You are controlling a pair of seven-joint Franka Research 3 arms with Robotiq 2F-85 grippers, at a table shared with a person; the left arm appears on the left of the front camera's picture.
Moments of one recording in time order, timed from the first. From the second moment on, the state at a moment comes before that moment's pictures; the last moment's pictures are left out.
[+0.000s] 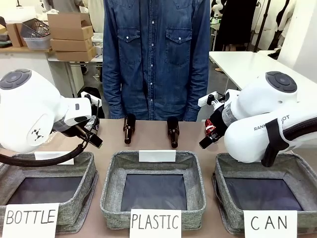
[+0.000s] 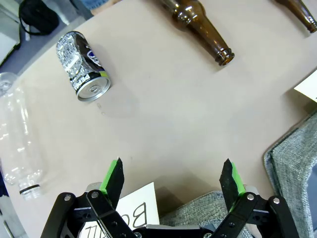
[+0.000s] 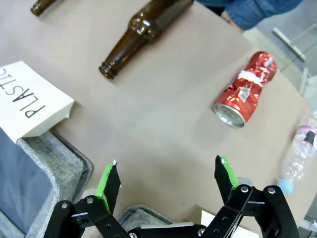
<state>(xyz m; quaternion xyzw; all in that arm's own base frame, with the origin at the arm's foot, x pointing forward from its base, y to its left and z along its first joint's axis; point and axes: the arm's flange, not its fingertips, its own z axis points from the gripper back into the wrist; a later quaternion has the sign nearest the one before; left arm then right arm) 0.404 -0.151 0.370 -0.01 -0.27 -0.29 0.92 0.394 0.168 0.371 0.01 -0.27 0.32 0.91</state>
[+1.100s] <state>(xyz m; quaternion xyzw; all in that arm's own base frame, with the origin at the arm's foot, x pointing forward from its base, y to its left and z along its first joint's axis) 0.302 -0.120 0.559 0.00 -0.33 -0.36 0.87 0.318 0.138 0.544 0.02 -0.36 0.35 0.86</state>
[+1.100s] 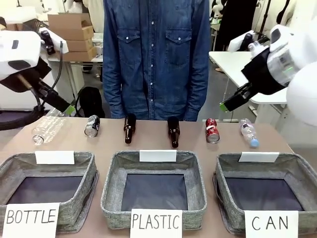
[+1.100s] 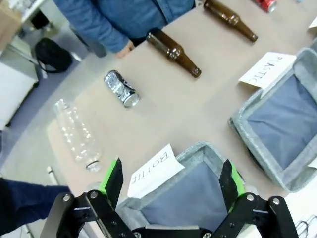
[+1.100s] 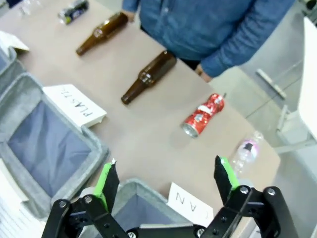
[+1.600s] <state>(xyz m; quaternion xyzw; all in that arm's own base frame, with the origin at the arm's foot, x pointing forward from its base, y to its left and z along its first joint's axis) 0.314 -0.049 0.572 -0.32 -0.25 -0.33 0.85 0.308 0.095 0.544 0.32 -0.28 0.26 0.87</state>
